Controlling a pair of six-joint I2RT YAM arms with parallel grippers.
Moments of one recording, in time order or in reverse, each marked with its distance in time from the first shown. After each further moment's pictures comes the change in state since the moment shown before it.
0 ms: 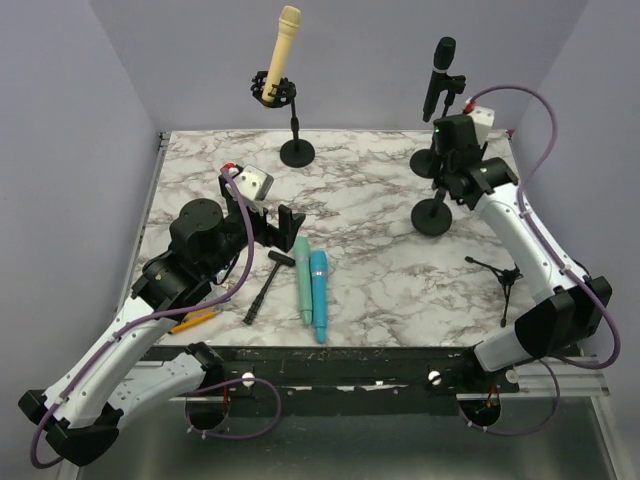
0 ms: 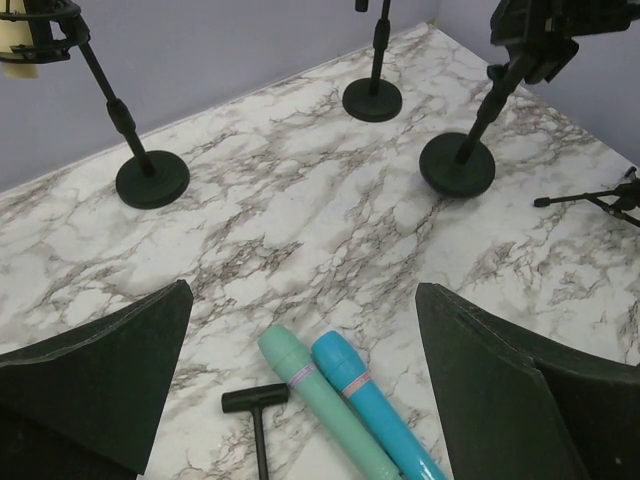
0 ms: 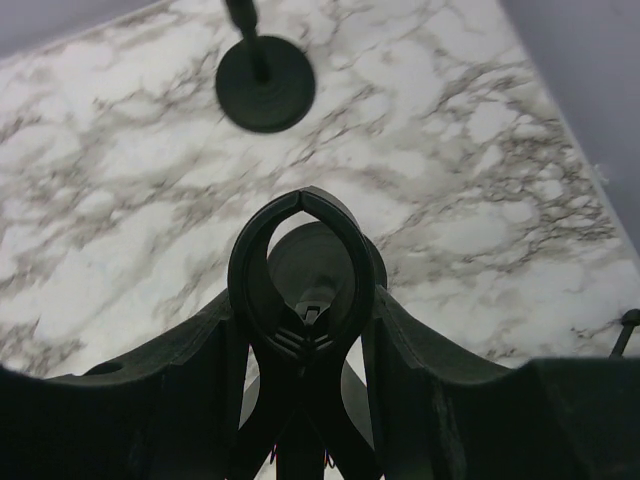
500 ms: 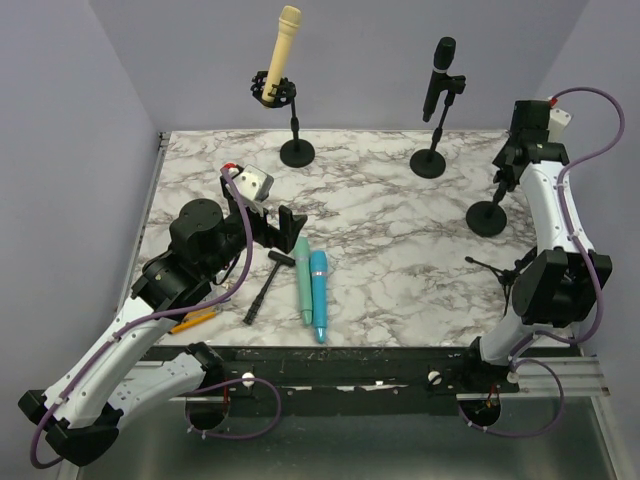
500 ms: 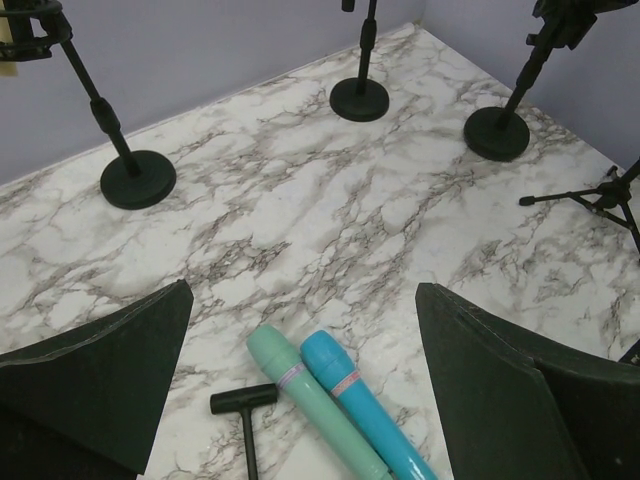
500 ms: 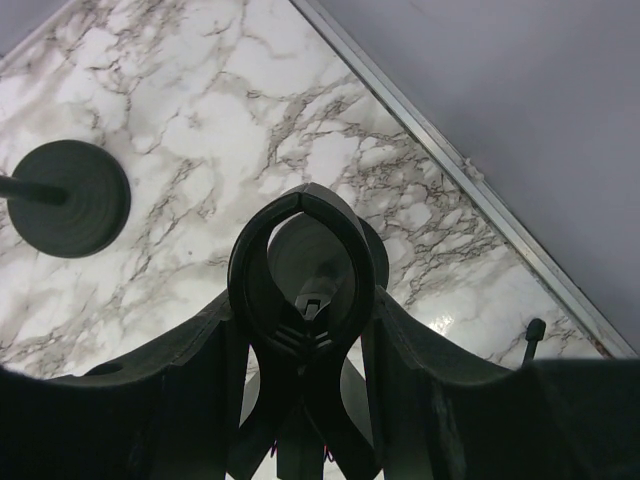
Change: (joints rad) left arm 0.000 -0.002 0.000 0.000 0.025 -0.016; right arm -0.500 0.171 0.117 0.017 -0.153 -0.047
